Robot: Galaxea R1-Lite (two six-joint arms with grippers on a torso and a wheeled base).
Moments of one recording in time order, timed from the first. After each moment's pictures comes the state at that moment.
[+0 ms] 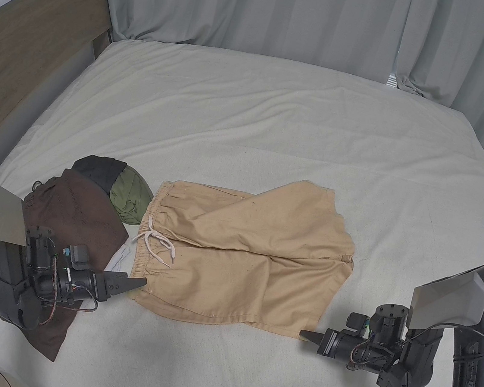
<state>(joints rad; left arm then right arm) -0.01 2.35 -0.41 -1.55 -0.81 -0.33 0.31 2.50 -0.43 -1.54 0.45 0.56</state>
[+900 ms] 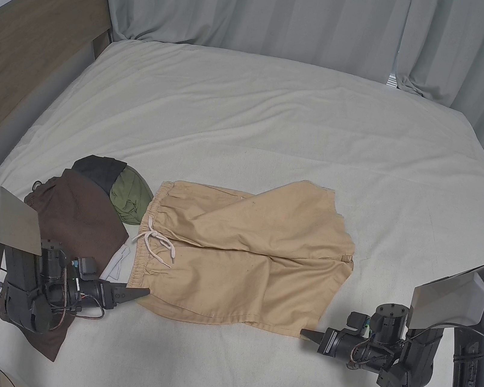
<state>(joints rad) 0.00 2.50 -0.48 -1.55 -0.79 -0.33 0.31 2.50 -0.44 -1.54 0.45 0.56</state>
